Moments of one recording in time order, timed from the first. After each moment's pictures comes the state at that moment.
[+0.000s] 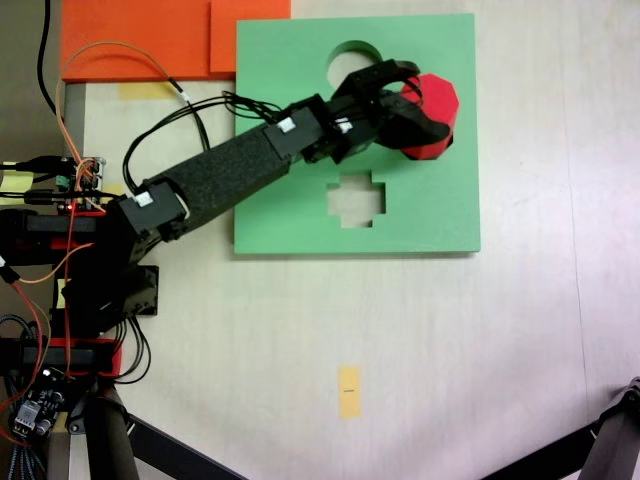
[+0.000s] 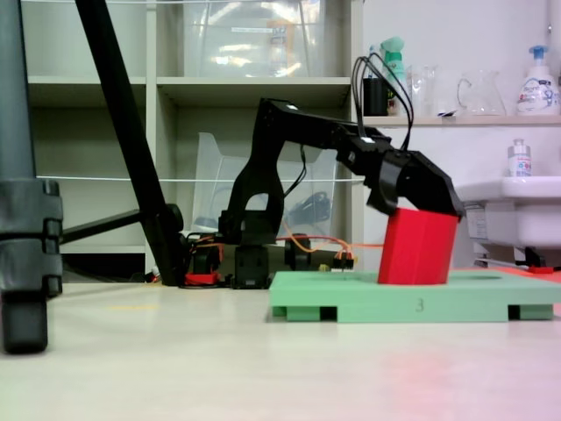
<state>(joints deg) -34.0 65.0 76.2 21.8 91.7</state>
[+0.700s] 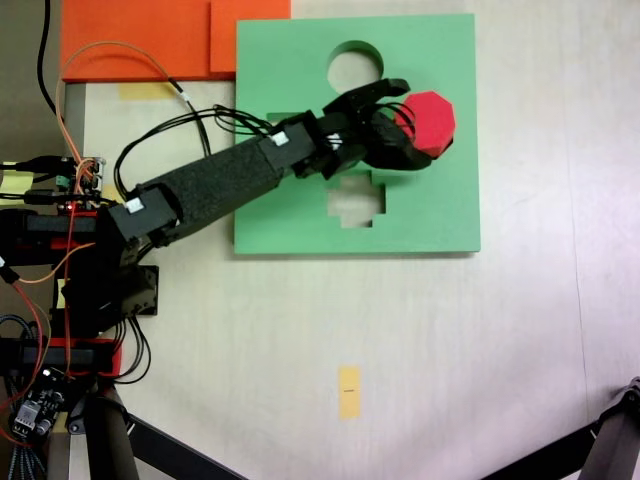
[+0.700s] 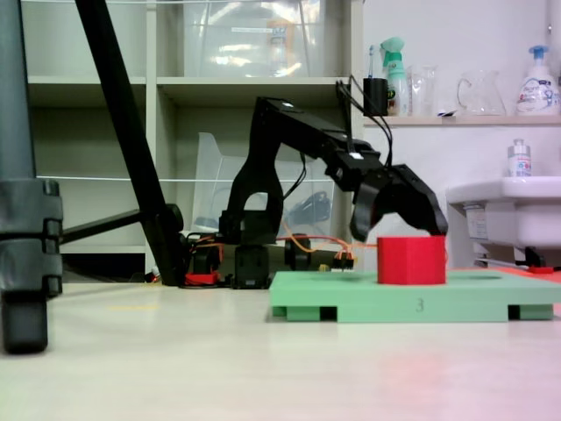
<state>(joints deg) -33.0 70.0 88.0 16.4 99.9</state>
